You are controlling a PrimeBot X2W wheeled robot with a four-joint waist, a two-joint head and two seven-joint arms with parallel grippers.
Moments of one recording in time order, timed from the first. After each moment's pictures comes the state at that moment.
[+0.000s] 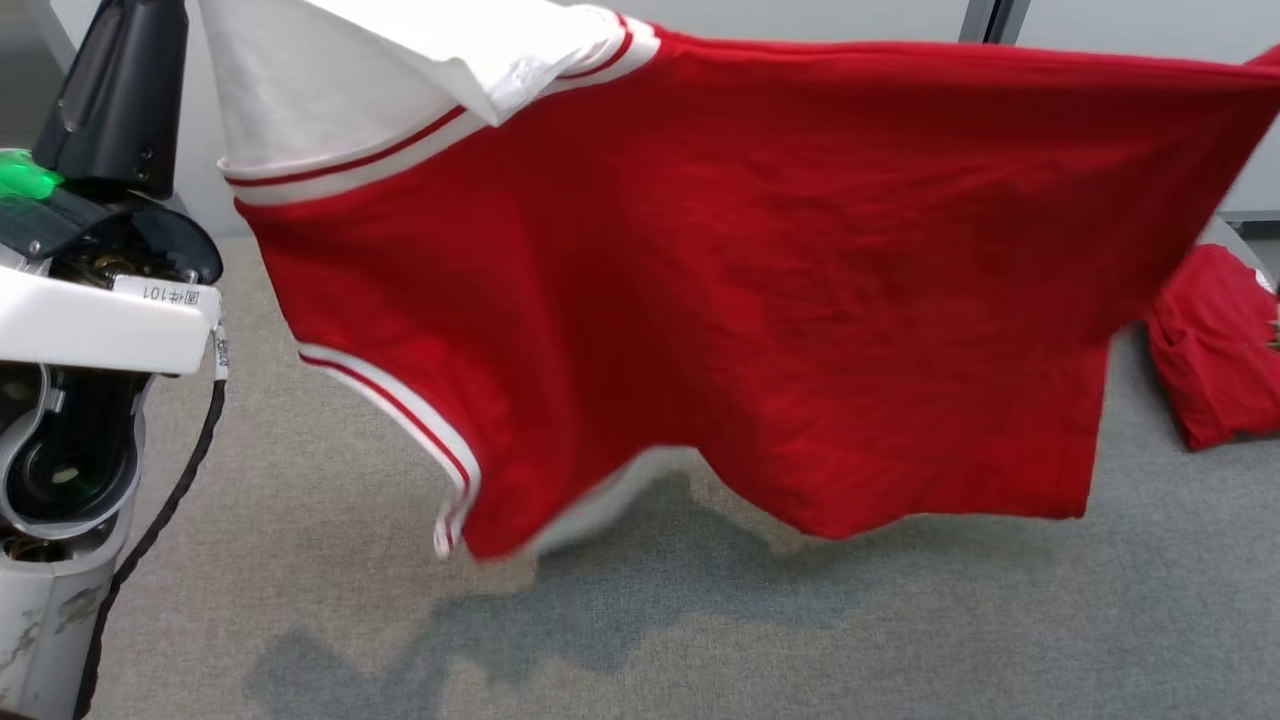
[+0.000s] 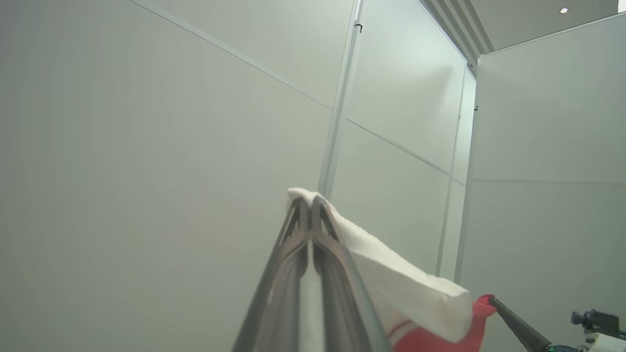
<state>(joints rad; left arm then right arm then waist) -0.59 0.45 -0.21 -0.24 -1.06 0.02 0.00 -0.49 -0.34 0.01 0.04 0.87 0.13 -0.11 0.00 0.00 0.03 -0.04</state>
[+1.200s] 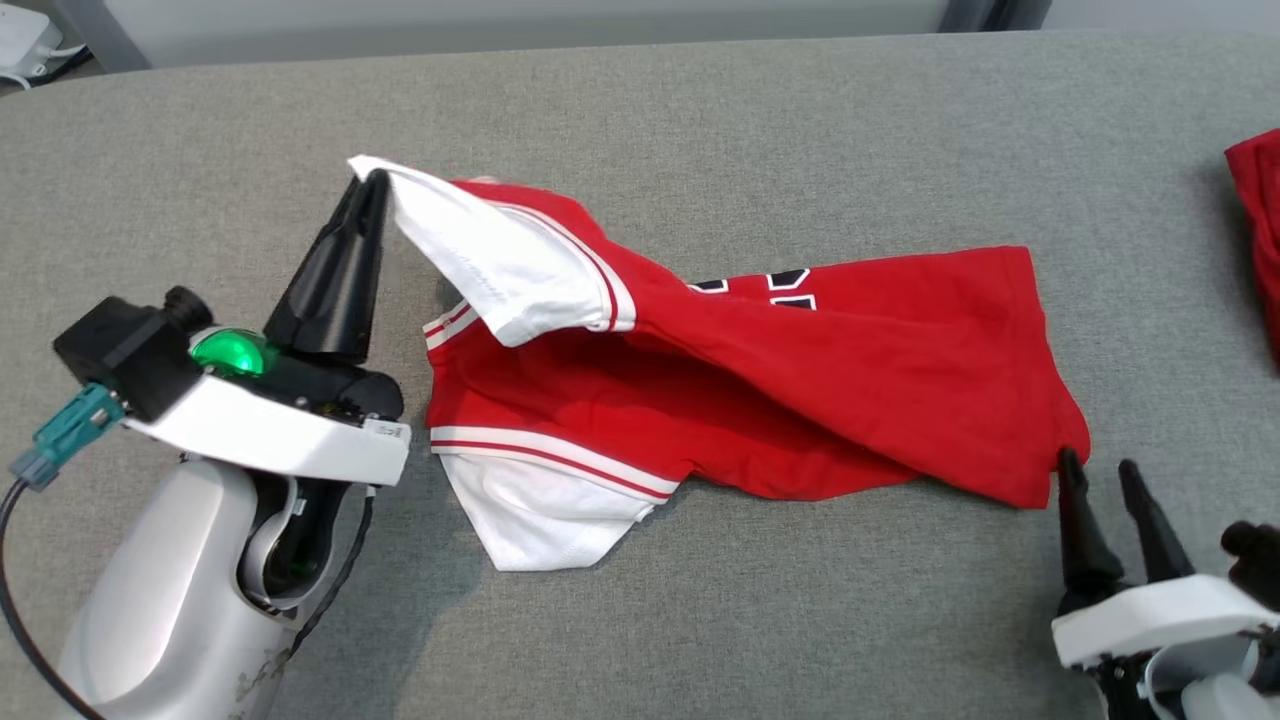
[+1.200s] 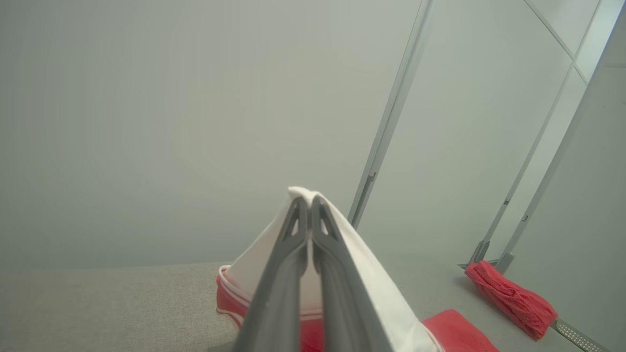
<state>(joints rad) -0.47 0.29 -0.34 0.12 -0.71 -0.11 -0.25 -0.17 -0.15 0.05 0.41 0.60 0.13 -0.25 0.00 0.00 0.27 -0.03</state>
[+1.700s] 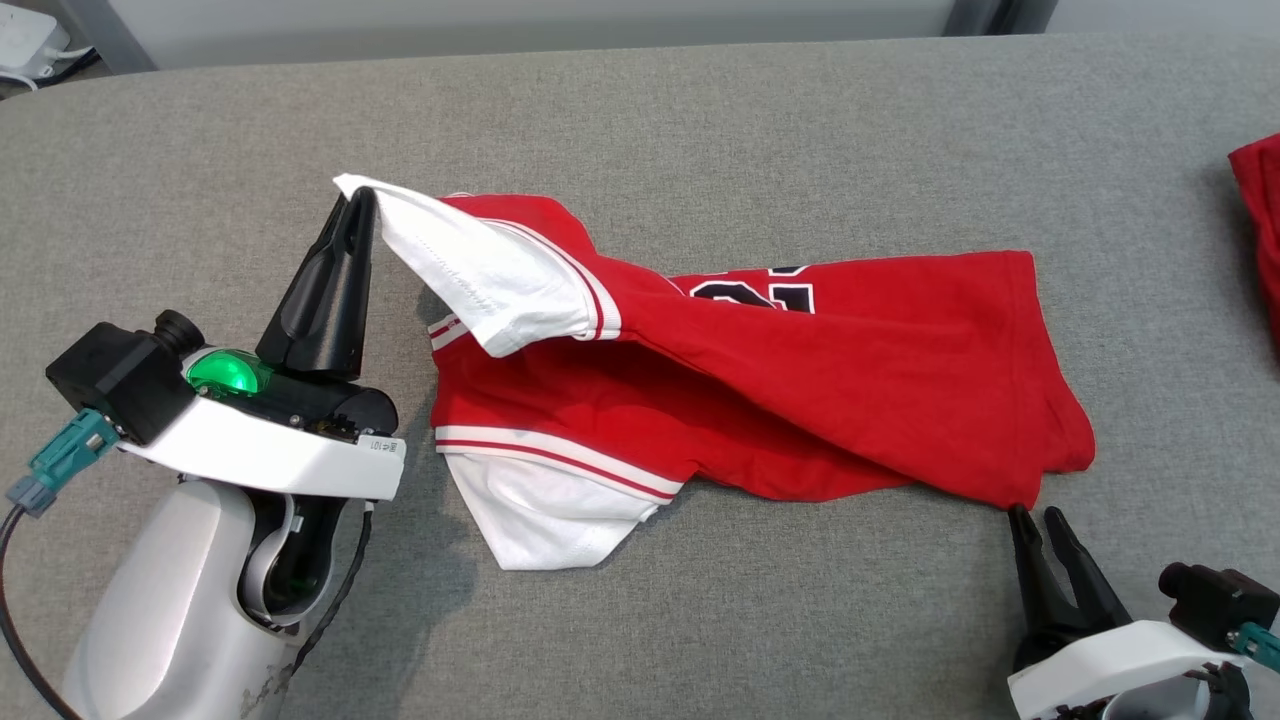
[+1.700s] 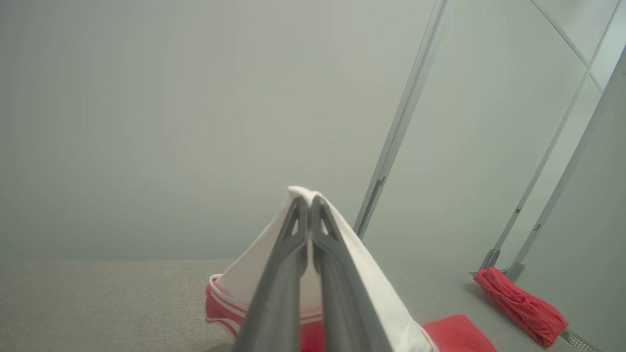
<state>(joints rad) -0.42 0.27 -0.28 0.11 -0.68 -0.12 -0.26 -0.08 -0.16 0.17 0.37 0.61 0.13 -0.25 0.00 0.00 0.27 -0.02</state>
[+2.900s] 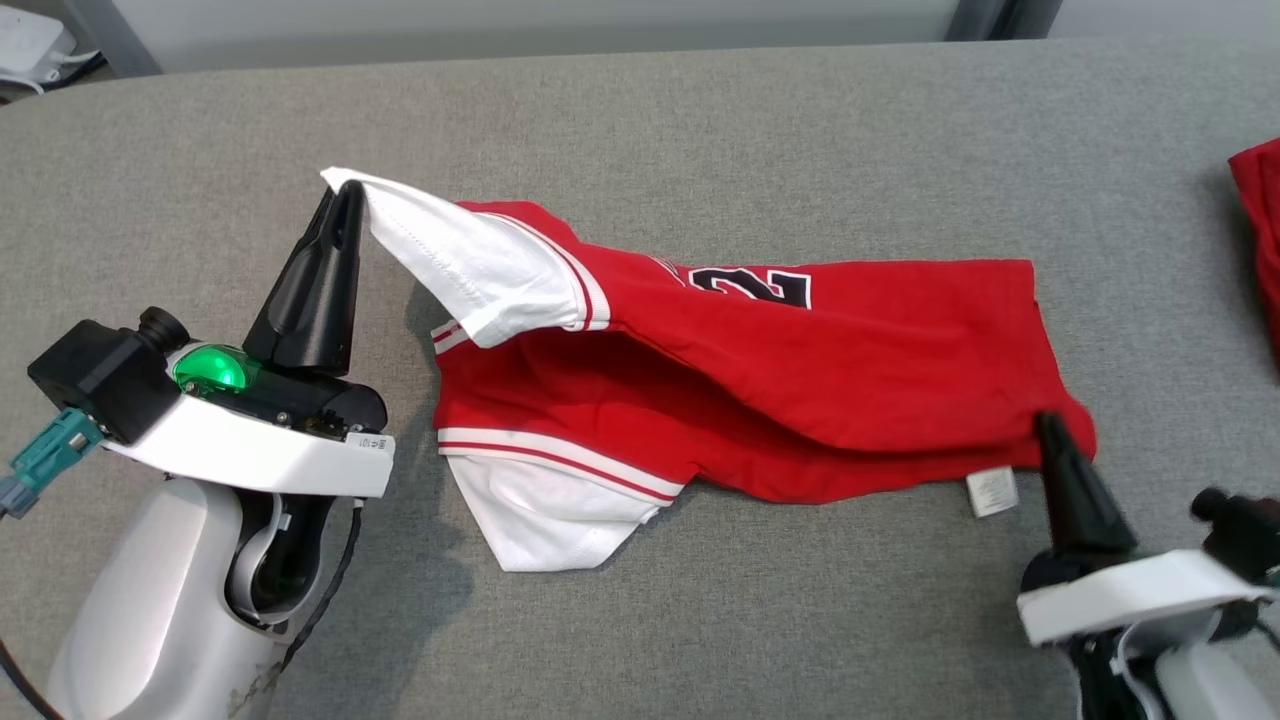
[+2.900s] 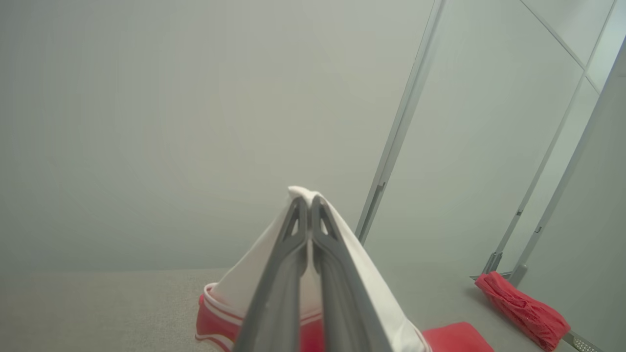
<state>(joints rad) -0.42 0.28 -0.27 0.10 -0.68 -0.12 -0.26 -0.16 -0.17 0.18 0.31 0.65 0.13 -0.25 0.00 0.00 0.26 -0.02</state>
